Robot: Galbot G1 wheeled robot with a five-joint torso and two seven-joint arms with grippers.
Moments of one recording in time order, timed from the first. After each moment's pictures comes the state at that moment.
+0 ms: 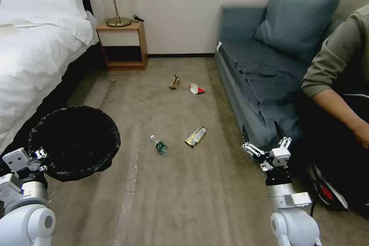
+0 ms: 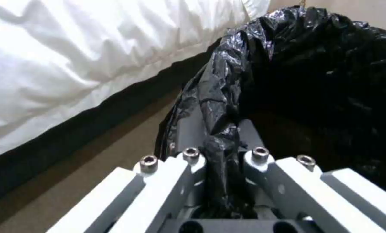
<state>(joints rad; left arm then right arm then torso) 1.47 -1.46 -1.00 -2.21 -0.41 0.40 -0.26 -1.49 1.48 0.64 2.02 0.08 0.39 -0.18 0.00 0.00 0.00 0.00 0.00</state>
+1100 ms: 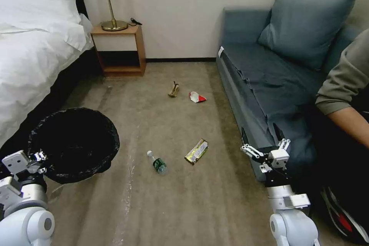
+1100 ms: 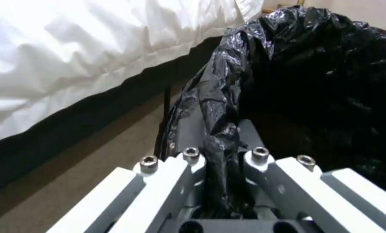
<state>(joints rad) 1.48 -1.46 -1.01 -2.18 -0.41 0.37 -0.24 -1.49 1.49 0.64 2.00 0.09 0.40 -0.19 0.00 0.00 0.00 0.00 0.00</state>
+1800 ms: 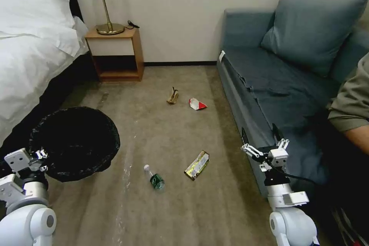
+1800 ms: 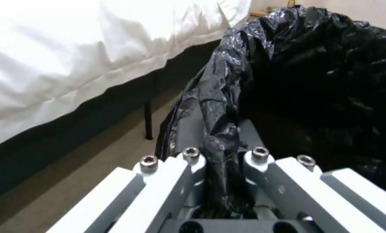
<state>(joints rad) 1.46 -1.45 -1.00 -2.18 -0.38 0.37 -0.23 -1.48 1.48 0.64 1.98 0.10 0.39 -0.19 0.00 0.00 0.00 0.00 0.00</state>
